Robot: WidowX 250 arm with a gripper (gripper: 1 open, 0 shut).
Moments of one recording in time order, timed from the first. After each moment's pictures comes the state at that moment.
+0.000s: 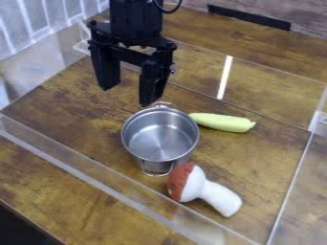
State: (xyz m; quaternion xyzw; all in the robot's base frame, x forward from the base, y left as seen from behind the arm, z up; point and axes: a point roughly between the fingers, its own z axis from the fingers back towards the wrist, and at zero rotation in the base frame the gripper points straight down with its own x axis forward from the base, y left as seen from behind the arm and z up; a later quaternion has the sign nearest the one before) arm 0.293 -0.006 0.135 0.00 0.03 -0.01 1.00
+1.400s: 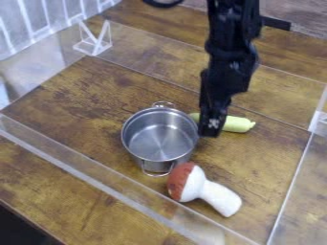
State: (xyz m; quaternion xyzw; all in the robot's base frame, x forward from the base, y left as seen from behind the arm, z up) arm 0.382 -0.066 0.056 0.05 -0.01 -0.53 0.84
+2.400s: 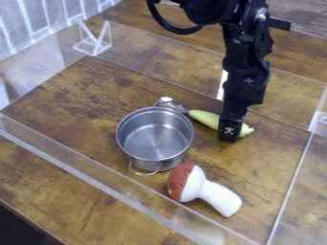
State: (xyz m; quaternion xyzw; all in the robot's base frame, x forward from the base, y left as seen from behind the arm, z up) arm 0.426 -0.079 0.032 0.05 -0.06 -0.59 0.81
